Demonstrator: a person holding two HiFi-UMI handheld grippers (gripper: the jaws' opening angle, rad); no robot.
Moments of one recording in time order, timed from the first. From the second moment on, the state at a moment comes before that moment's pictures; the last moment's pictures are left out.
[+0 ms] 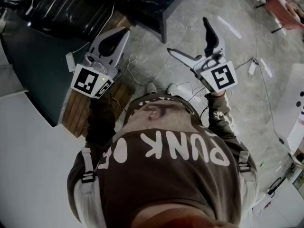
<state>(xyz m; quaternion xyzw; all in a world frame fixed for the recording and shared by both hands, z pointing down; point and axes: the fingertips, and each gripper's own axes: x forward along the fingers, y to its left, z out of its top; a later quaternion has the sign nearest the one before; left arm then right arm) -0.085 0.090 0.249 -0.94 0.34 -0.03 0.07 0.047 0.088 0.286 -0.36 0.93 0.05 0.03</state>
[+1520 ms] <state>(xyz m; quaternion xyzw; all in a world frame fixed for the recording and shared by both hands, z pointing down) -0.070 -0.051 0.266 -0.94 0.34 -0.03 0.07 0.065 -0.050 0.302 -0.37 0.93 0.05 0.01</state>
